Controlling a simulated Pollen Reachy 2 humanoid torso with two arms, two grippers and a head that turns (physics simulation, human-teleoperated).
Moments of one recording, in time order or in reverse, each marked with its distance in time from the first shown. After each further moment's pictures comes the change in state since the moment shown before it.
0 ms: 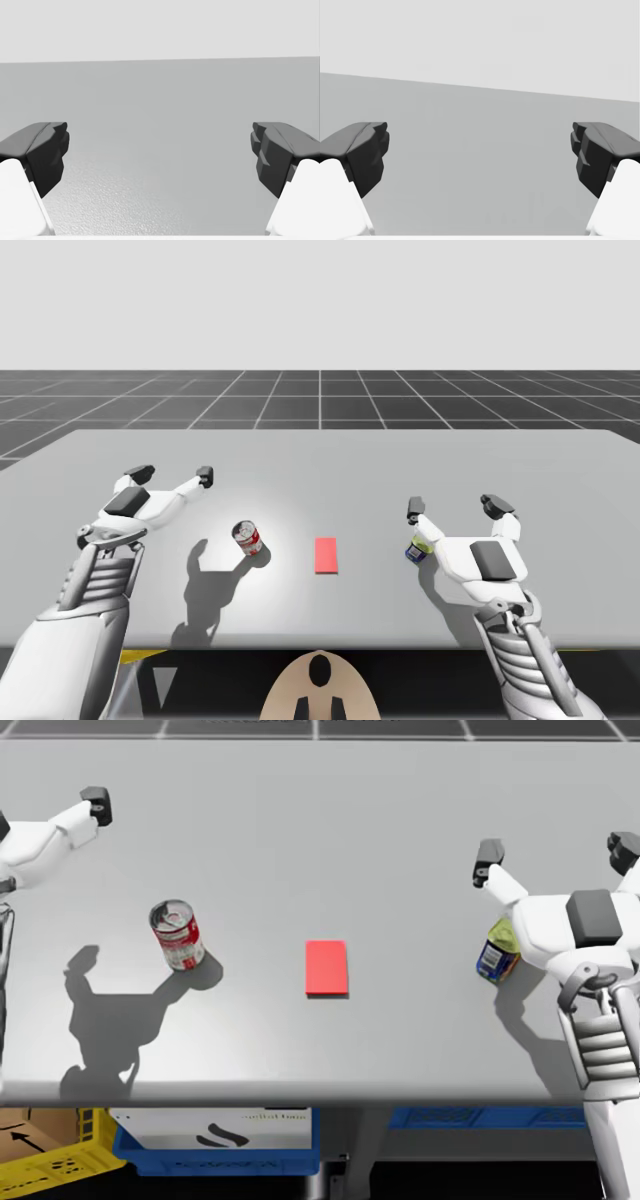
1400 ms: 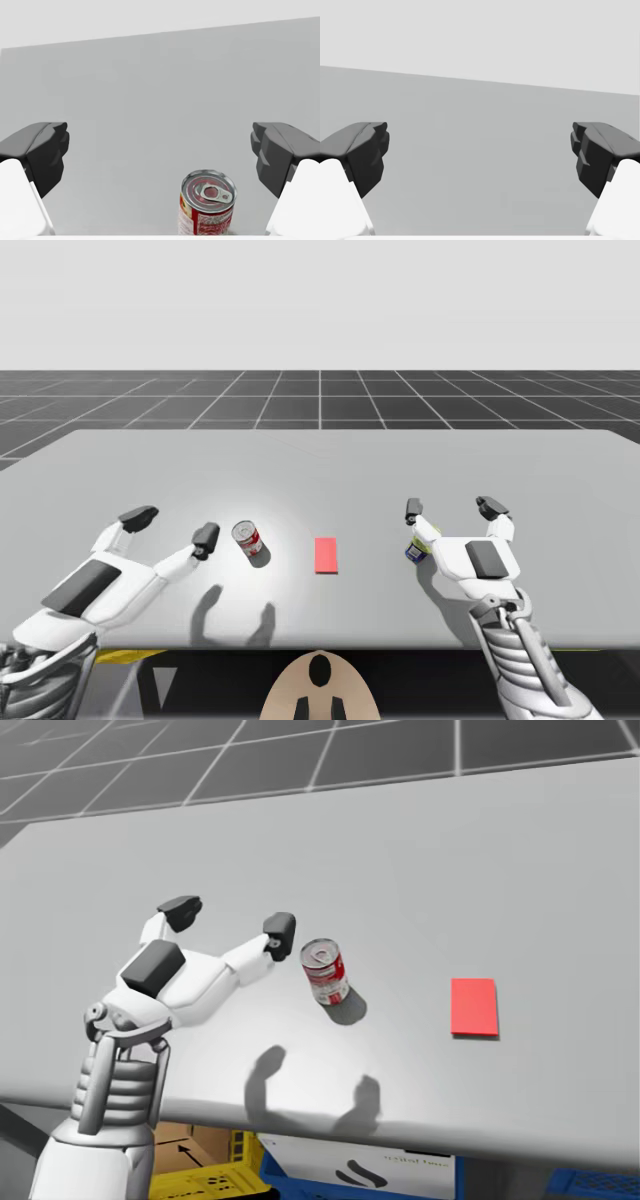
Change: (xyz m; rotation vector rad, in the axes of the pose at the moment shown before) left arm 0.002 -0.030 0.115 -0.270 0.007 0.019; right arm -0.011 0.000 -0.004 -0.003 0.012 0.000
